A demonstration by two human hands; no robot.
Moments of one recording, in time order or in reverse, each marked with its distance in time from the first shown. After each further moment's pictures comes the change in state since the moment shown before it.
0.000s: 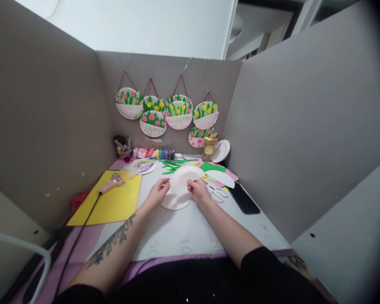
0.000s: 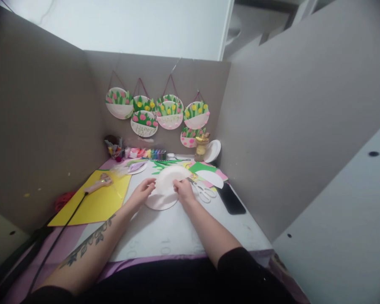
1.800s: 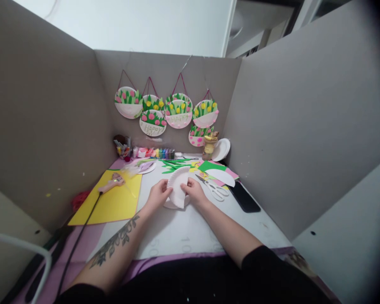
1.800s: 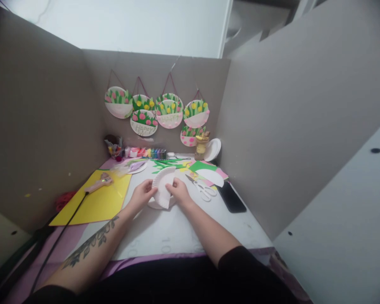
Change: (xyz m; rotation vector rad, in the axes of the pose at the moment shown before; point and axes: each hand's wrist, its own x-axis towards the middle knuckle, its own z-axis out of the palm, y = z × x) left_hand -0.003 -0.009 0.004 0.136 -0.063 0.131; right_hand -0.004 0.019 0.002 -0.291 -0.150 -0.077
